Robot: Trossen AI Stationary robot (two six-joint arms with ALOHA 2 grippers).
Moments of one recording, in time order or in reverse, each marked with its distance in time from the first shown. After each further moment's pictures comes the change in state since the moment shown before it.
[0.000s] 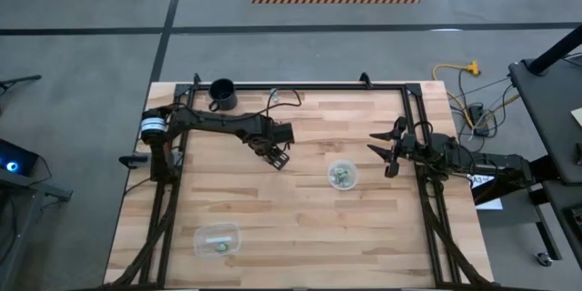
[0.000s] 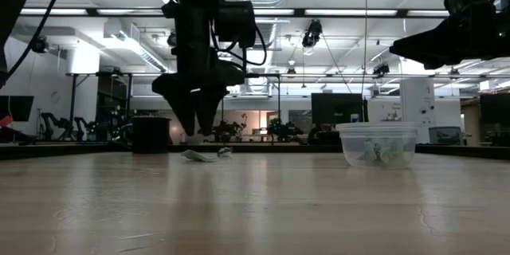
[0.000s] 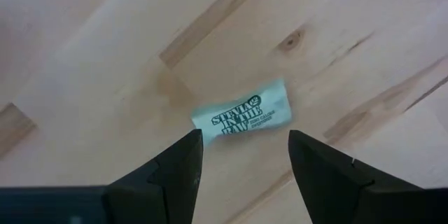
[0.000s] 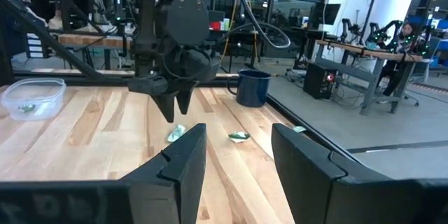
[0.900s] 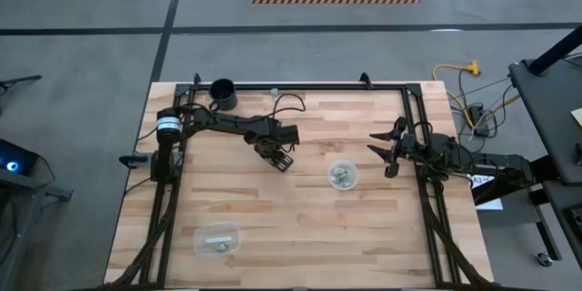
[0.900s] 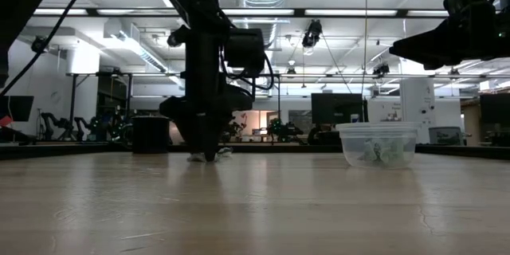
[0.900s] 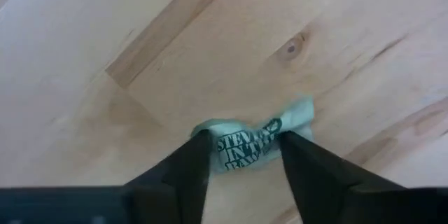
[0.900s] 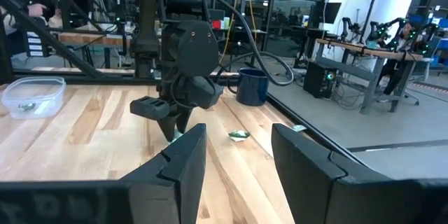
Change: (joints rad) left arm 0.019 0.189 0.011 0.079 0.094 0.032; right arm 0.000 0.005 0.000 0.000 0.000 0.000
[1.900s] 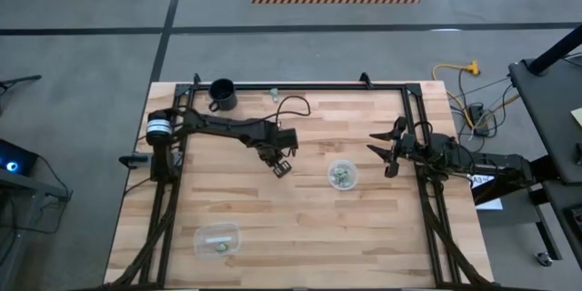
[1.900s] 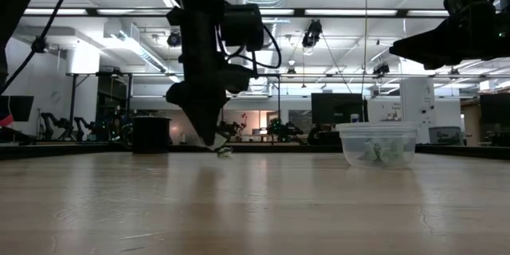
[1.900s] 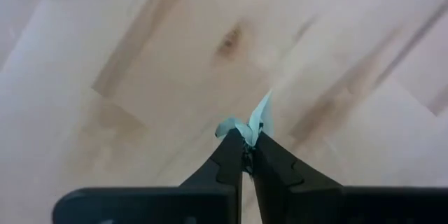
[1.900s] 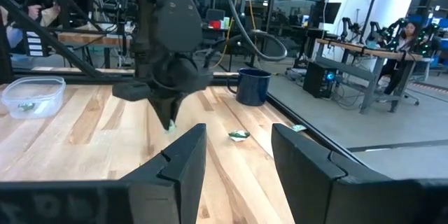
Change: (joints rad) left arm -0.047 -0.148 -0.007 0.002 -0.042 0.135; right arm 0.000 0.000 0.000 0.000 0.000 0.000
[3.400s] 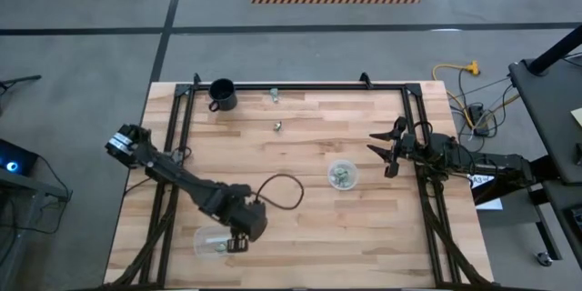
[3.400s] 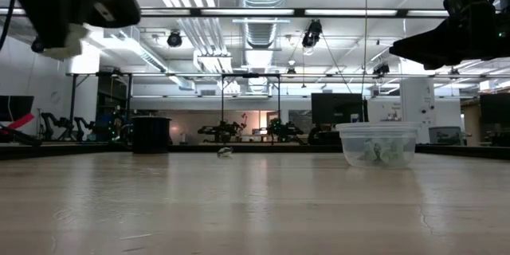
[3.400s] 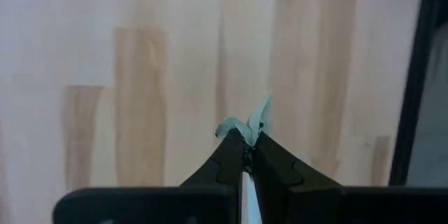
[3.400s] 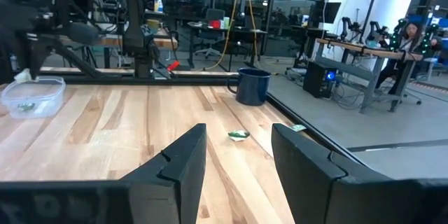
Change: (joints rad) left arm -0.649 -0.231 -0.015 -0.116 0.045 -0.058; right arm 0.000 0.001 0.000 0.000 0.000 0.000
